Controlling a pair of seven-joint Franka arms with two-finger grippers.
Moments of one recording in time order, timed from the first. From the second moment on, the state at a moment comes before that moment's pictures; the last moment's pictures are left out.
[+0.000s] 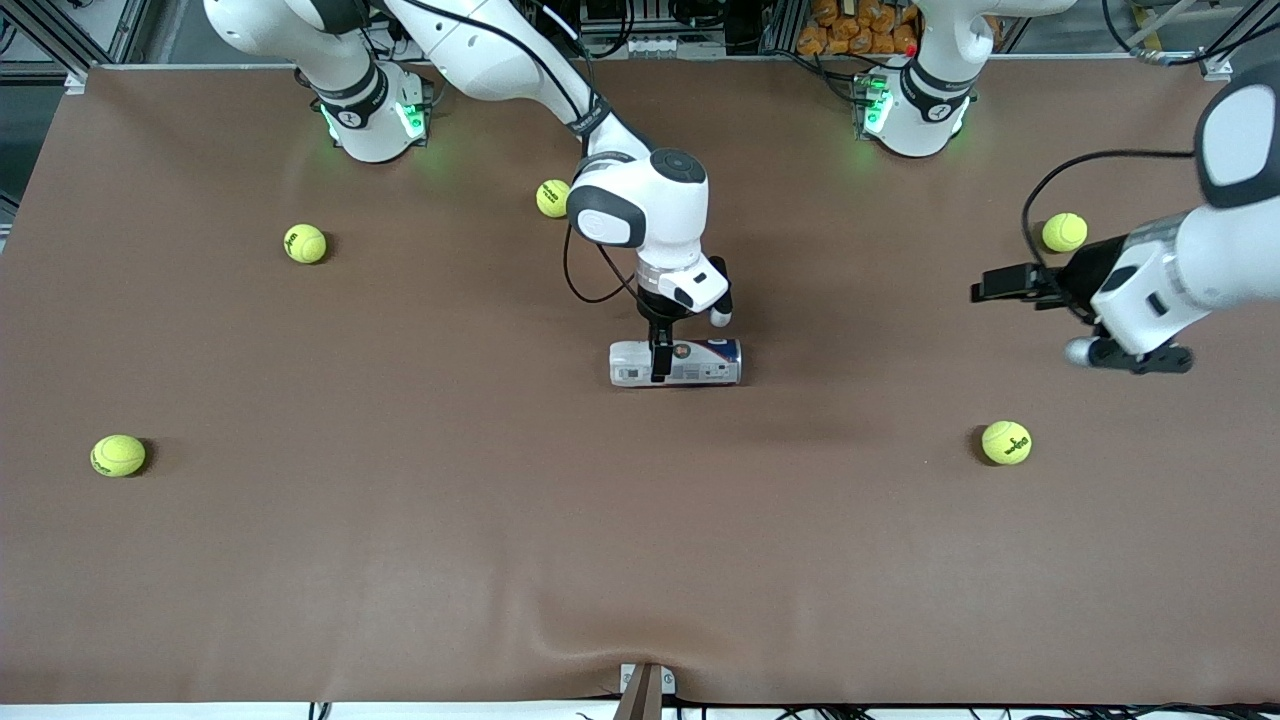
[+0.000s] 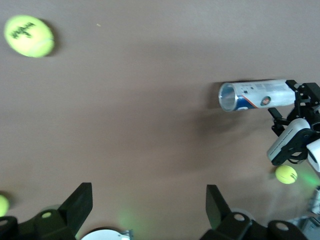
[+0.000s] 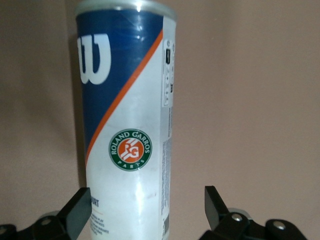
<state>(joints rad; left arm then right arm) -0.11 0.18 0.05 -1.63 -0.31 1.53 0.00 0.92 0.73 -0.03 -1.55 -0.52 2.40 -0.32</state>
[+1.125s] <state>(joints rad) -0.11 0.42 0.05 -1.63 -0.75 1.64 0.15 0.35 0.33 -0.08 -1.13 -0.11 1.48 -0.29</state>
